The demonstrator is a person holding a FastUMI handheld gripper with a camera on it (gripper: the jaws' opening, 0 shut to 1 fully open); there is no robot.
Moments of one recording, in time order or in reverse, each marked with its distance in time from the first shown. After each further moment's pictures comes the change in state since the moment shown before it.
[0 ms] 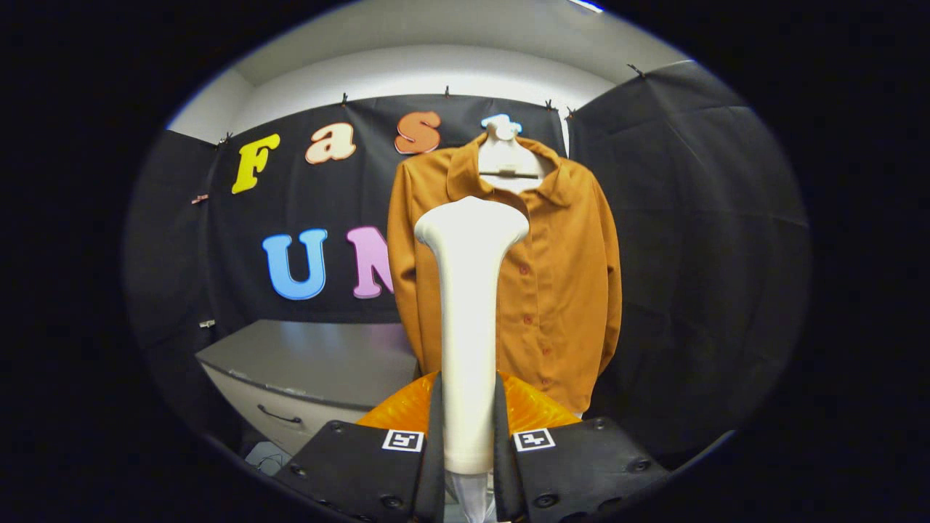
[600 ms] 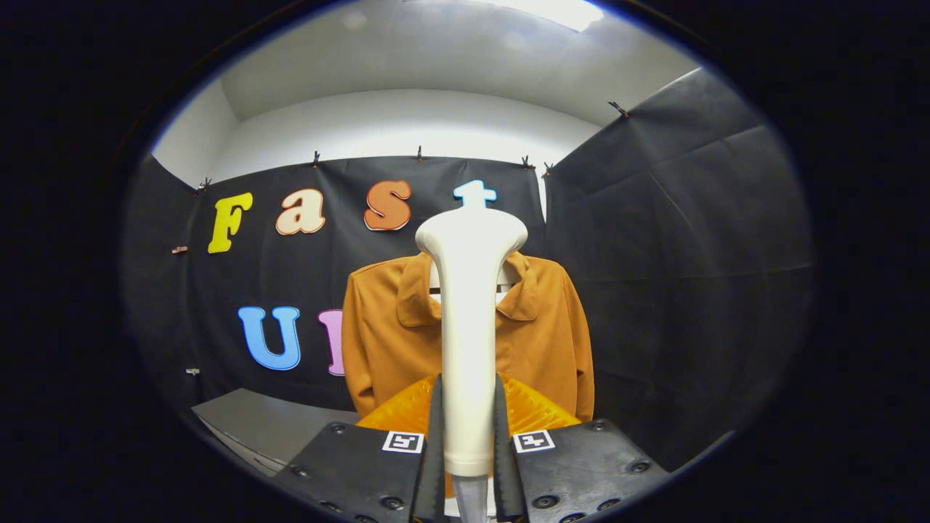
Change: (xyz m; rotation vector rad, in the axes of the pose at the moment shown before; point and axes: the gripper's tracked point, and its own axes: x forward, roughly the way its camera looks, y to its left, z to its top) arm 0.057 -0.073 0.130 0.037 -0.203 -0.074
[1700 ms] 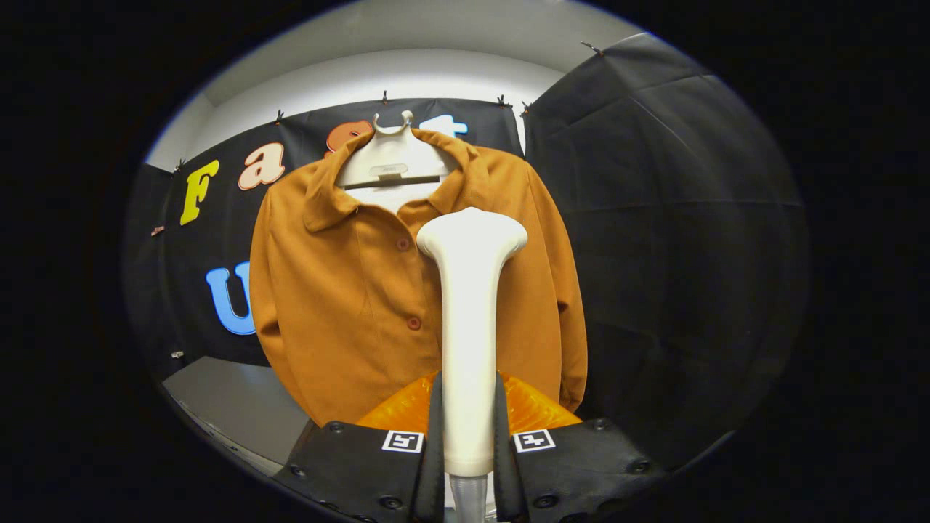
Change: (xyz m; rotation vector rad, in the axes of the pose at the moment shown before) arm 0.064 -0.076 -0.160 0.028 0.237 -0.030
